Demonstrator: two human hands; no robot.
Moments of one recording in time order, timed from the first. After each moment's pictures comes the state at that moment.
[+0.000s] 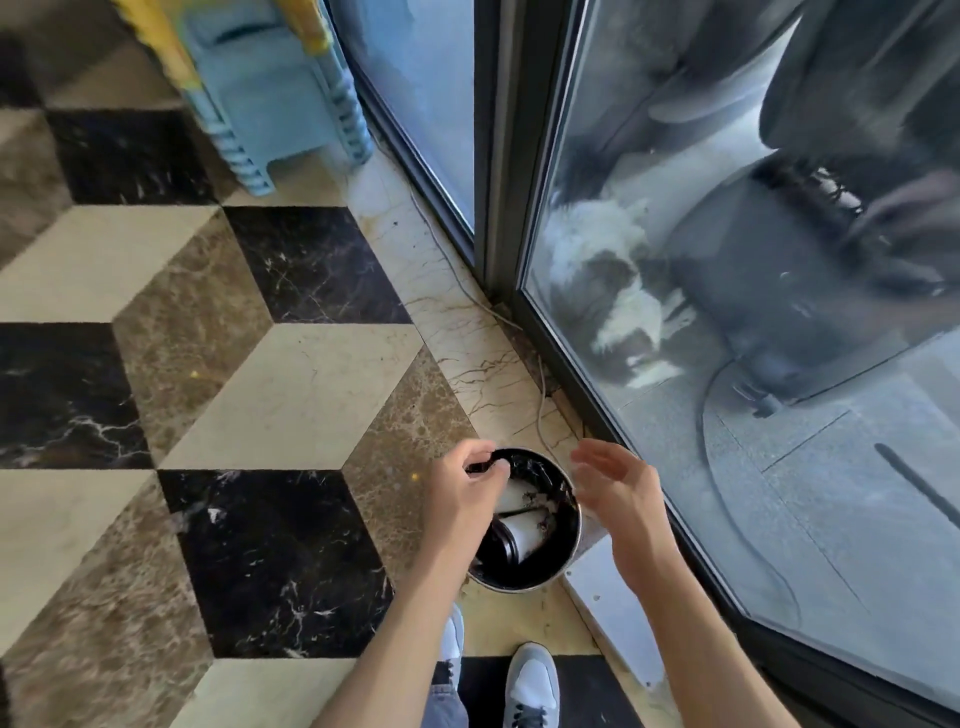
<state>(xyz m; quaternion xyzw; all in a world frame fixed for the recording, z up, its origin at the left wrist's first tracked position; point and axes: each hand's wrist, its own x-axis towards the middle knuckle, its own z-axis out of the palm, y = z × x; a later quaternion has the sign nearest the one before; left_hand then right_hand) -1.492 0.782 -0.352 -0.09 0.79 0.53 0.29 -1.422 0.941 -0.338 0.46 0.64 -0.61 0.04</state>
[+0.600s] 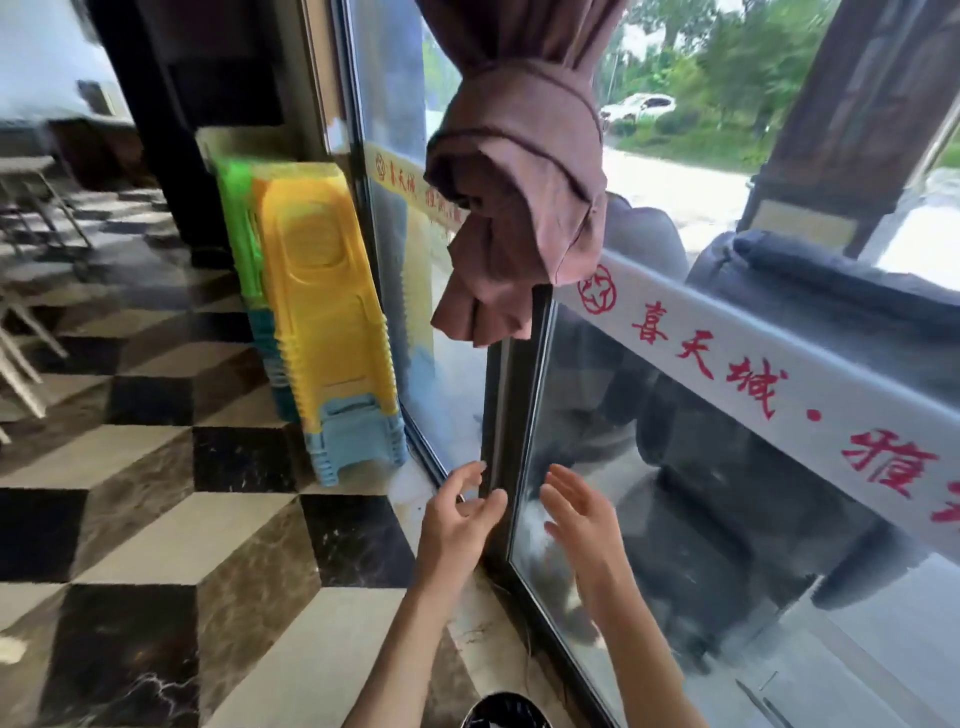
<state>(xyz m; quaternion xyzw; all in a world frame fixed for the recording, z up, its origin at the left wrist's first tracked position) -1.519 0.746 0.125 0.10 0.74 0.66 0.10 -1.448 0.881 0.150 0.24 0.70 -0.65 -0.15</state>
